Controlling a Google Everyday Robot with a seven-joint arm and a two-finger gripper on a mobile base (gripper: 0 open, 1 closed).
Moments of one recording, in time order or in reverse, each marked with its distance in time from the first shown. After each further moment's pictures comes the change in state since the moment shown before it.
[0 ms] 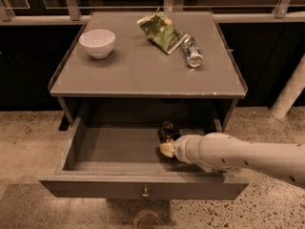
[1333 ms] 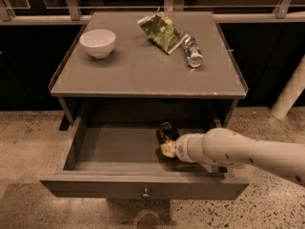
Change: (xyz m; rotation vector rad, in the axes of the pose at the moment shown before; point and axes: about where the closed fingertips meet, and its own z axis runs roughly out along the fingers) arm -0.003 0.003 -0.008 -0.048 0.024 -0.017
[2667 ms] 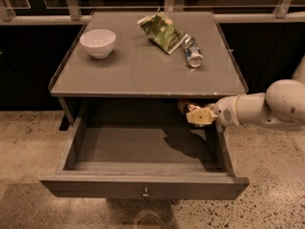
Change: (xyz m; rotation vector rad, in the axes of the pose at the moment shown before) arm -0.094 -0.051 -0.118 -0.227 -0.089 -0.092
